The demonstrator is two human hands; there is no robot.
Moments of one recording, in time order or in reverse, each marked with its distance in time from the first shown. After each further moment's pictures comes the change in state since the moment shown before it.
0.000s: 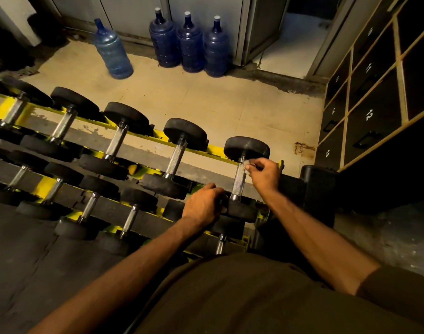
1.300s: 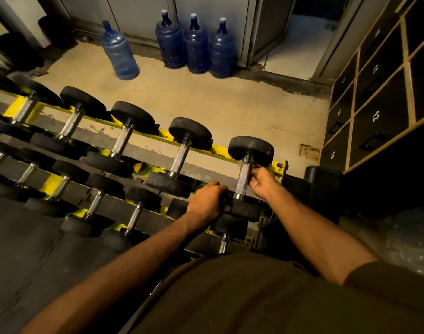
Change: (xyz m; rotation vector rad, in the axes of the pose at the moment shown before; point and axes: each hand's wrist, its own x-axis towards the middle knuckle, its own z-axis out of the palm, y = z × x) left_hand 0.007 -0.001 -0.002 0.001 -0.059 -0.037; right_hand 0.014 0.003 0.016 0.833 -0.157 0.711
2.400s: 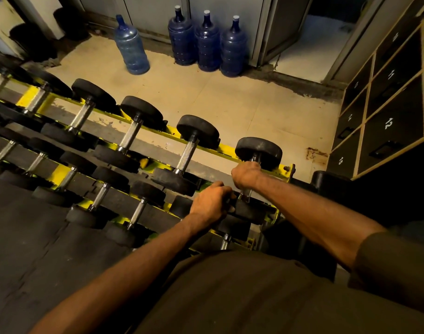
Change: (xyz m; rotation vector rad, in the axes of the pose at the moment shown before) left_hand -0.005 0.001 0.002 -0.060 0.031 -0.042; right_hand -0.049 0.001 0.069 -2.673 -0.187 -0.550
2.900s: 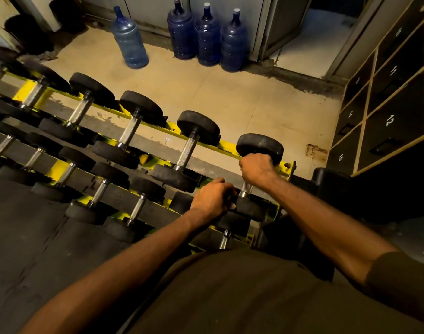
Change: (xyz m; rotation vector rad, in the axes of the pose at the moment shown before) left_hand 0.002 0.000 -0.004 -0.022 -0.011 0.005; right_hand -0.010 0.023 0.007 0.147 0.265 0.098
